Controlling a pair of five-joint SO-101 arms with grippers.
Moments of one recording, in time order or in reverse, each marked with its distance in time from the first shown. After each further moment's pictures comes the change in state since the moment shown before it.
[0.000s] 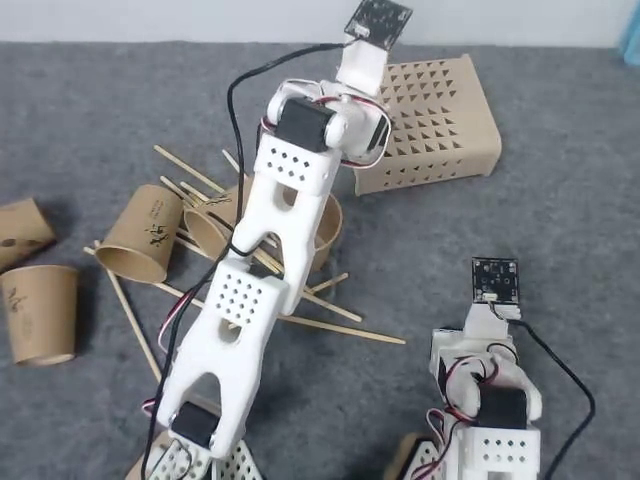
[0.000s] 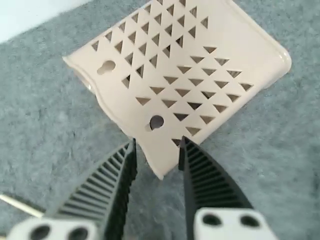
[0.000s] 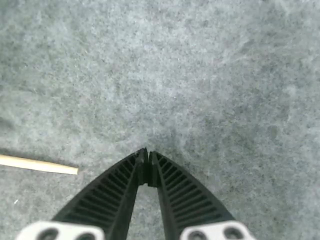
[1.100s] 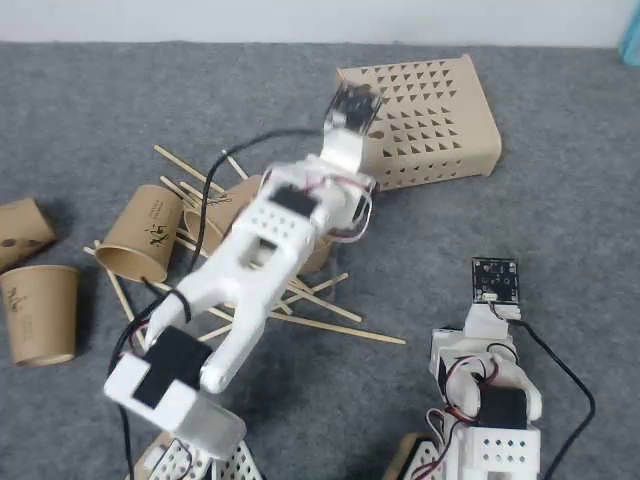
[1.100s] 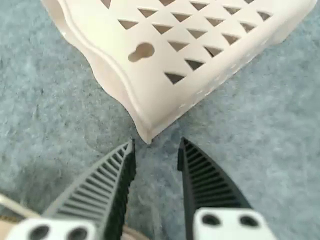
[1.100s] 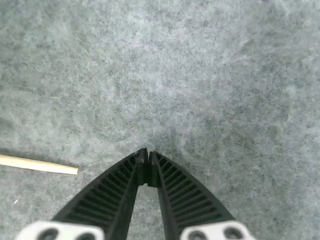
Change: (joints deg) left arm 1.0 -52.4 121.0 -74.8 1.5; right arm 0.0 0.0 0.0 0.0 0.0
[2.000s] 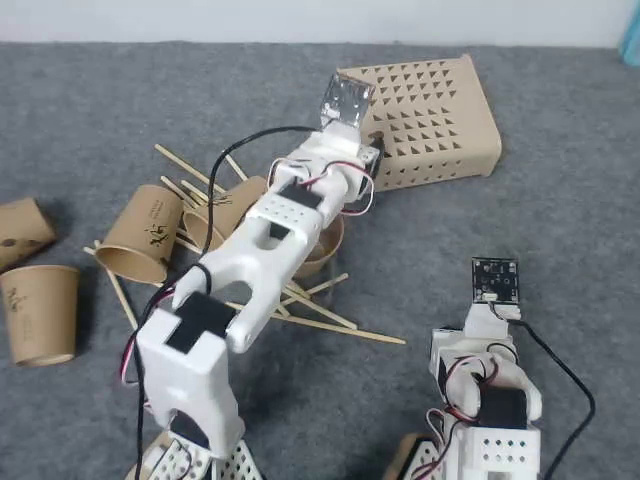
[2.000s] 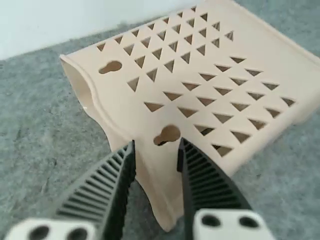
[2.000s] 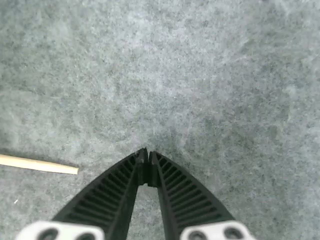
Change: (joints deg) left arm -2.1 16.3 -14.6 -12.3 0.4; right arm 0.0 0.0 0.0 0.0 0.0
